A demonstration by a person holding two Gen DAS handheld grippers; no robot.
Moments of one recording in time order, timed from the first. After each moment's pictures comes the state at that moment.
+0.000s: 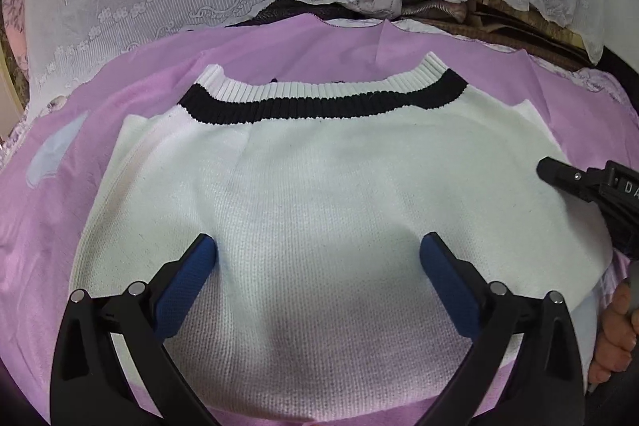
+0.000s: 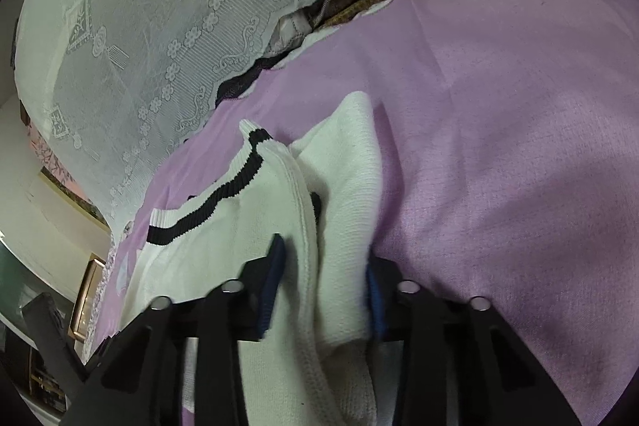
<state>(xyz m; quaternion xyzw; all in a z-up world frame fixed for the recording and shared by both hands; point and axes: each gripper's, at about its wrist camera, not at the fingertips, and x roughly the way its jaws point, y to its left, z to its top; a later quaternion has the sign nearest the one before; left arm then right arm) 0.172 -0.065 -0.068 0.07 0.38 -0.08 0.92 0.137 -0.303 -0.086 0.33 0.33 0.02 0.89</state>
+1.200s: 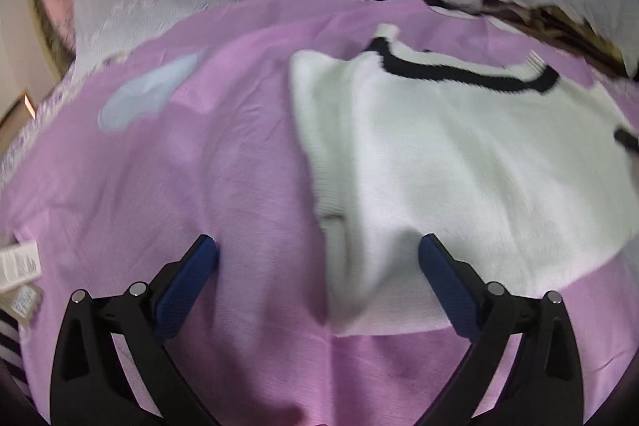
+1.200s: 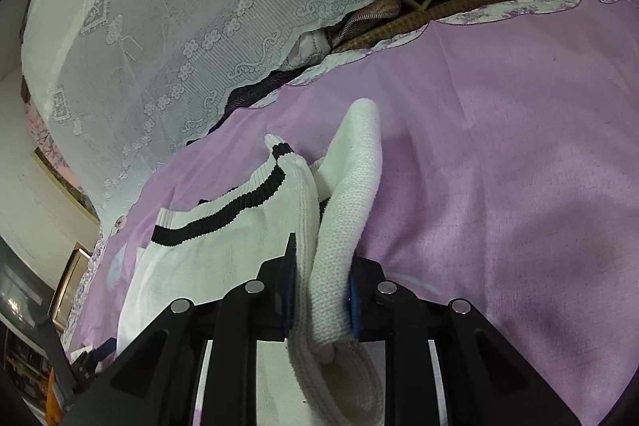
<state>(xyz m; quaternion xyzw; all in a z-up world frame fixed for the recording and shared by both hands) 0.154 0.072 -0.068 0.07 0.41 -0.02 0.91 0.134 -0.282 -0.056 0.28 0.31 0.00 0.91</state>
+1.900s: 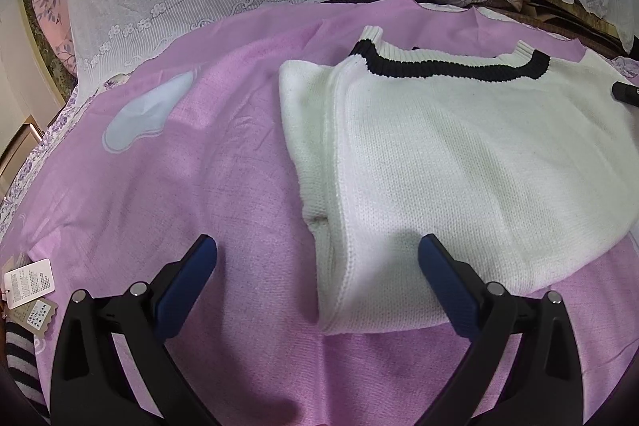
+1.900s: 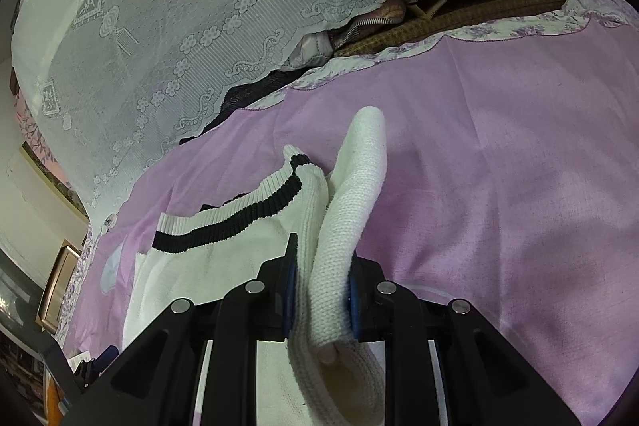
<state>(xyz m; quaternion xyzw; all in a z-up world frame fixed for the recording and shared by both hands) 0.152 0.065 -0.066 0.10 0.40 -0.02 0.91 0.144 -0.264 -0.032 0.26 0.33 -0.02 0.91</state>
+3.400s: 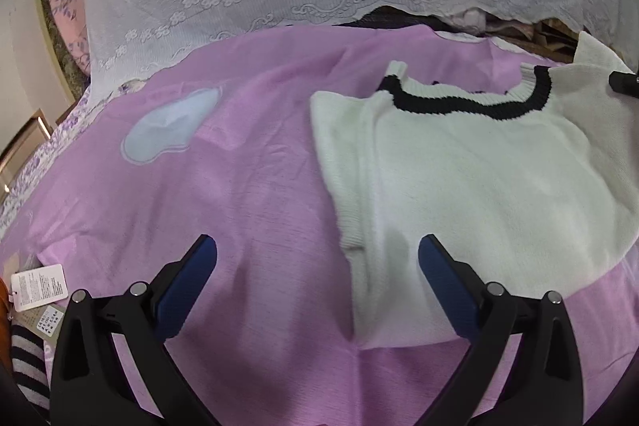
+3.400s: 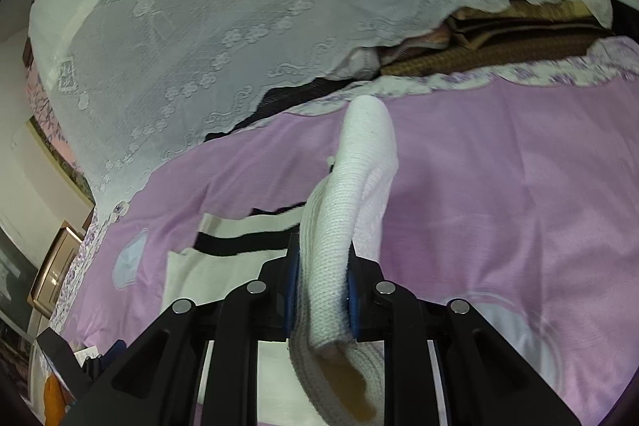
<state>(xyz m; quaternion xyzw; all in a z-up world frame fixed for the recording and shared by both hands) 0.155 0.090 -0.044 0.07 0.37 0.00 0.93 0.157 -0.199 0.020 0.21 0.33 0.00 0.92</state>
